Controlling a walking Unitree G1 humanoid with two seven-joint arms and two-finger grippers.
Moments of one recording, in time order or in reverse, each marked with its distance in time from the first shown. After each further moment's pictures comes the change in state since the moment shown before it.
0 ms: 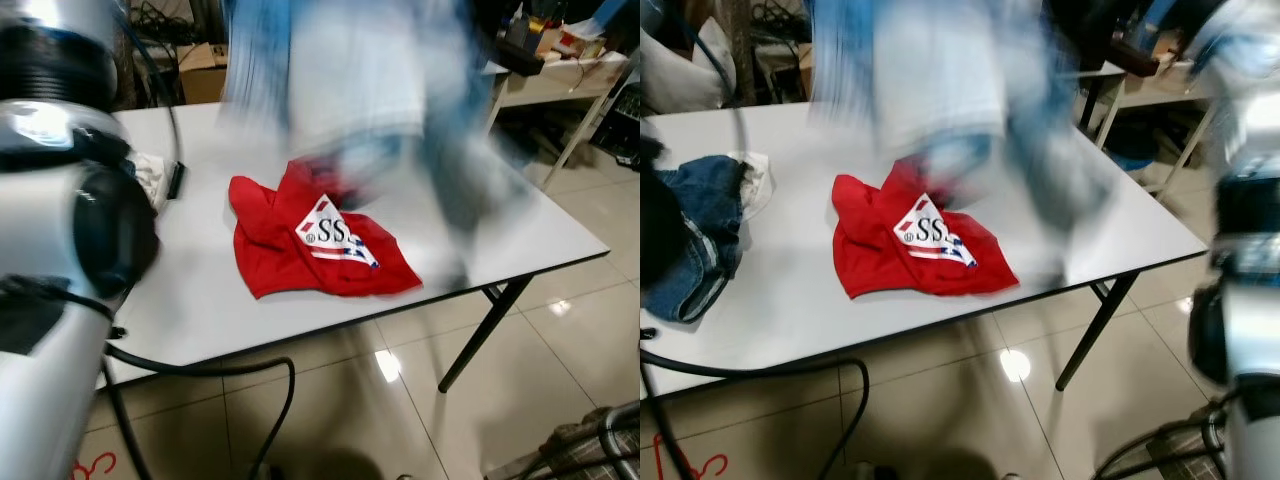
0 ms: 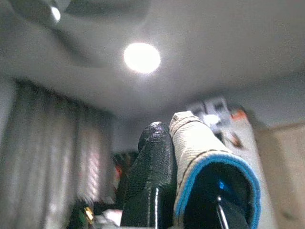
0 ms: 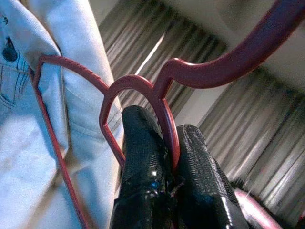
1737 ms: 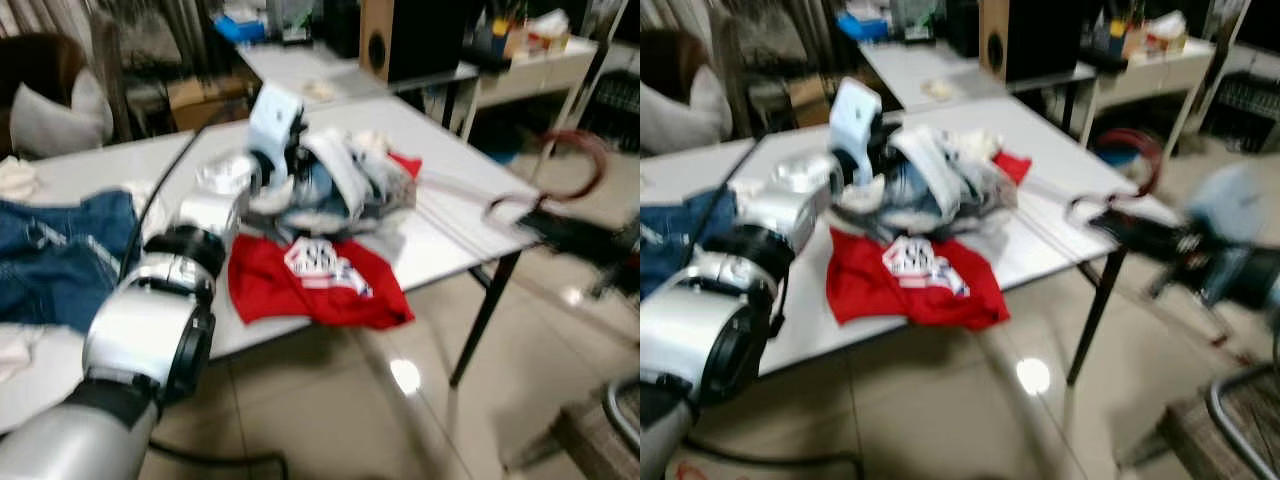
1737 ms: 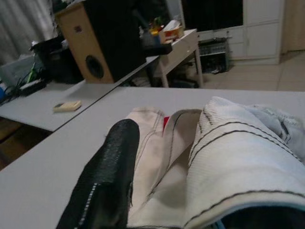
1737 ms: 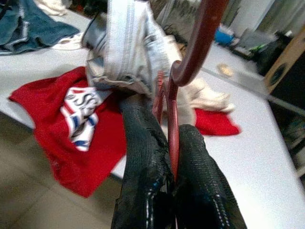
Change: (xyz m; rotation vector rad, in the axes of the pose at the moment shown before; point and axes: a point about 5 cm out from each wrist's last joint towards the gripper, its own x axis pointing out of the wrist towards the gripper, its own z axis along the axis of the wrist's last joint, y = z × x) left arm -0.155 -0.045 -0.243 0.129 0.942 -0.052; right arm -0.181 0.089 -0.059 0.318 0.580 0.311
